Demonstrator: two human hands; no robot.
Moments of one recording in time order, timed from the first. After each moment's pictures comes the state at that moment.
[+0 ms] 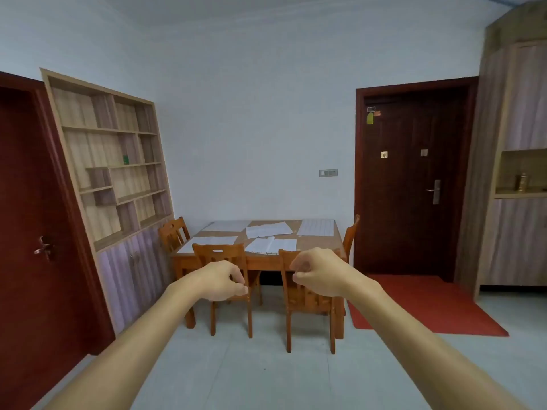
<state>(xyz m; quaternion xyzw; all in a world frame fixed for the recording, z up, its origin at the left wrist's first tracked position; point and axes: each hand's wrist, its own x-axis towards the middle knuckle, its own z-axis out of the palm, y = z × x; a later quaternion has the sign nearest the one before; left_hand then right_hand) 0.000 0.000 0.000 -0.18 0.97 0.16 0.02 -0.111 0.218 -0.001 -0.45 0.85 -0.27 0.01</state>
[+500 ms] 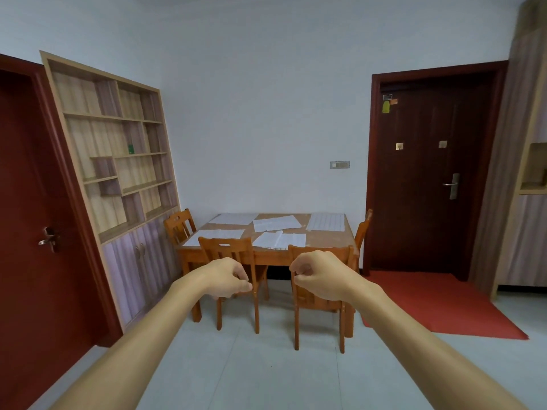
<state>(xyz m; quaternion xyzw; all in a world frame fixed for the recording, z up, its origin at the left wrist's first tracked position) -0.050 -0.073 -0.023 -0.21 0.96 0.19 0.03 -0.162 0.145 -0.030 -0.46 0.85 -0.27 0.01</state>
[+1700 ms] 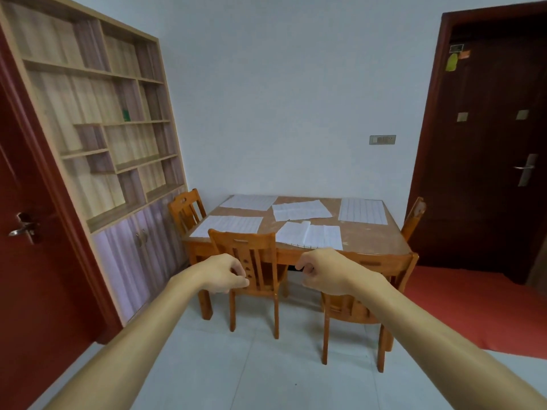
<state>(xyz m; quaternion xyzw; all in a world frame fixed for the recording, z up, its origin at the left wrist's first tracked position) -0.265 -0.384 -0.077 -0.23 0.94 0.22 0.07 -0.396 -0.166 -0.076 -0.51 0.85 -0.15 0.05</state>
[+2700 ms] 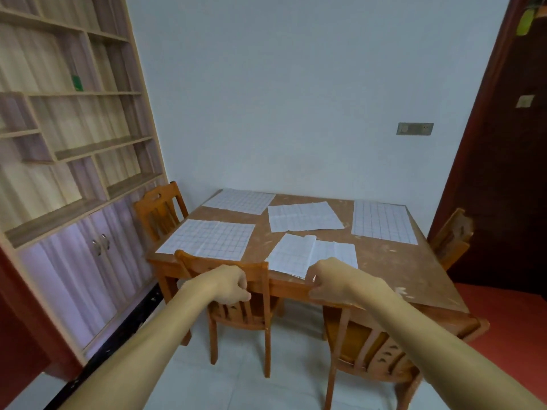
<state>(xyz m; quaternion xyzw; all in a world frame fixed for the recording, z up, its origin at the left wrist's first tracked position) -0.603 -0.590 -0.133 -0.25 0.94 0.17 0.15 -0.743 -0.387 -0.128 -0.44 0.88 -0.06 0.14</state>
